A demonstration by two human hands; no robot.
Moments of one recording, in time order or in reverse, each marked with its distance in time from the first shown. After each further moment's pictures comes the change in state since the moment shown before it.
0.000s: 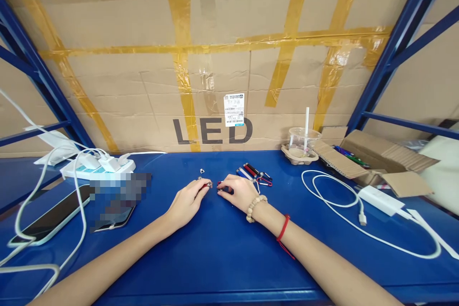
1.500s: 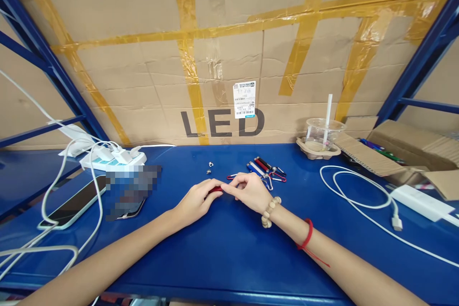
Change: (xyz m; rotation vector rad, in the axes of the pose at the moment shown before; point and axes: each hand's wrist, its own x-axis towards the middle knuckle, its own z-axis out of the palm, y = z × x) left_hand -0.005 -0.003 0.002 -0.181 -0.108 0.166; right_hand -0.006 -0.018 -0.003 0.653 -0.041 0.381
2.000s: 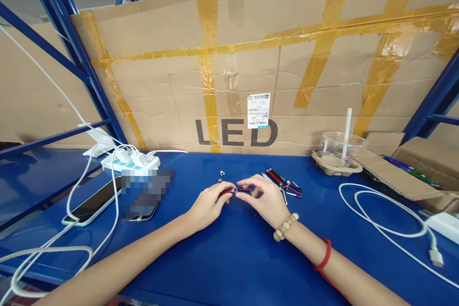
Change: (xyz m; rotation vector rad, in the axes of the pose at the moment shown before) left_hand 0.003 0.000 -0.002 0.031 0.096 -0.098; right_hand 0.006 0.005 -0.003 -0.178 0.182 -0.301
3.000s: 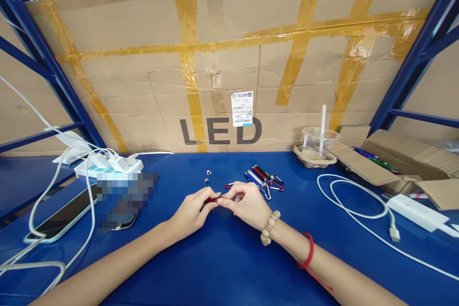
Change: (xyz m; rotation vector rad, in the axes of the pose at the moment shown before) left_hand -0.007 0.000 0.001 -0.023 -0.037 0.102; right_hand -0.007 -0.020 0.003 0.269 -0.101 0.241
